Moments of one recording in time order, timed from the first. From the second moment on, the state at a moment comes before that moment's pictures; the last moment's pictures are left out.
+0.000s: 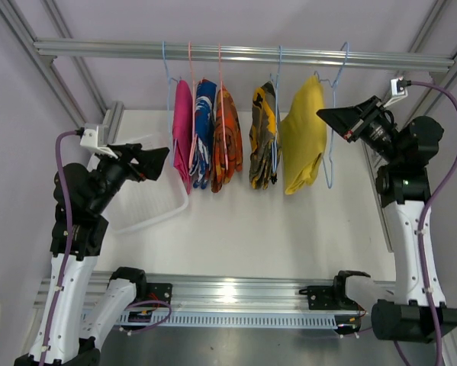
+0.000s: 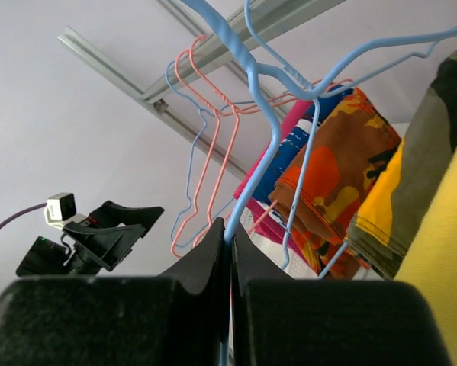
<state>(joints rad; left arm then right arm) -0.12 0.71 1.05 -0.30 0.30 -0.37 -0.06 1.08 1.27 0.07 -0.80 1.00</state>
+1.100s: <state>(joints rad) -0.71 0.73 1.02 -0.29 0.10 -0.25 -0.04 0.55 1.02 -0.48 -0.26 0.70</state>
